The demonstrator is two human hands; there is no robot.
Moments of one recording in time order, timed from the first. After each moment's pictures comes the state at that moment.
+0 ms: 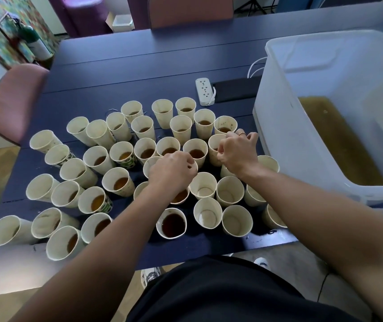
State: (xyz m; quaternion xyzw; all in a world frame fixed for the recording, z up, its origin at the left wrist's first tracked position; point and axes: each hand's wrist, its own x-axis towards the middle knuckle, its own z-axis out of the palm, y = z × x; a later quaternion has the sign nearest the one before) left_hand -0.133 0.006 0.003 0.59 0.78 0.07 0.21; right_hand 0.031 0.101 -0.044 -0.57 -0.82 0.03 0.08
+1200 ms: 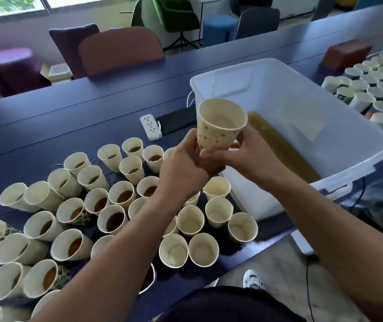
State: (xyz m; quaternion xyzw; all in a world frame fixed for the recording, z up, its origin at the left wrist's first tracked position) left_hand -0.023 0.057 0.068 0.64 0.54 0.40 0.37; right_hand 0.134 0.053 0.103 -0.50 -0.63 0.41 0.43
